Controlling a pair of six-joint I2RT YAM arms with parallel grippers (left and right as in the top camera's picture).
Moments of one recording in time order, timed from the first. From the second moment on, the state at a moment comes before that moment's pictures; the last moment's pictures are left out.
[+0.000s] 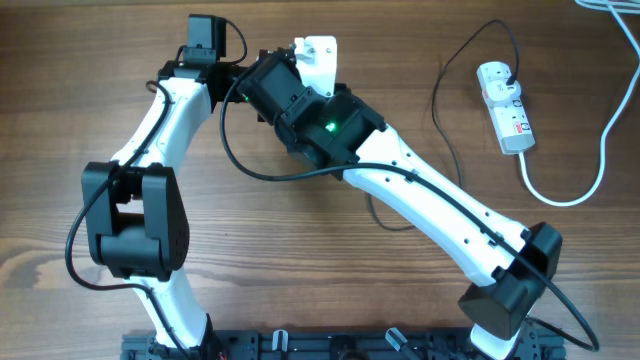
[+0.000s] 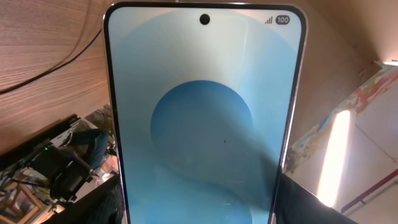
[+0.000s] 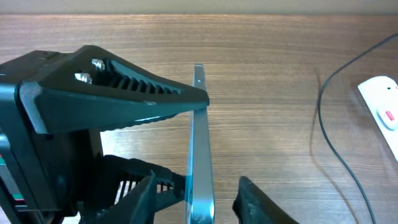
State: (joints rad) left arm -0.11 2.00 1.52 -0.53 1.42 -1.23; right arm 0.86 1.91 1.95 -1.03 0.62 0.69
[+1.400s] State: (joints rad) left arm -0.11 2.00 1.52 -0.53 1.45 -1.23; right arm 0.85 1.91 1.95 -1.01 0.64 0.80
